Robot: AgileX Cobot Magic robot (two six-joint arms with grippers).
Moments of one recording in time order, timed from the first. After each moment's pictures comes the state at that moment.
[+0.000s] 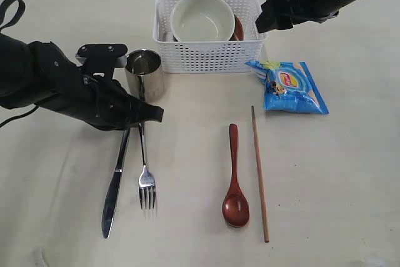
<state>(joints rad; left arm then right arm) -0.42 1.77 -0.72 -0.82 0.13 0.44 0.22 1.73 -1.20 0.53 0.63 -0.64</state>
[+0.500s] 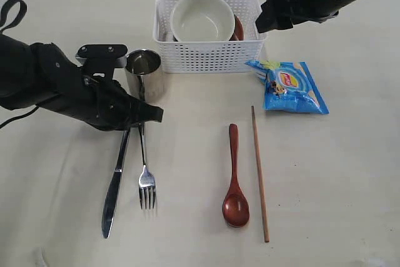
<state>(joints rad) -0.42 1.78 -0.72 -0.82 0.12 0.44 0.22 1.73 -1.20 0.53 0.63 -0.64</state>
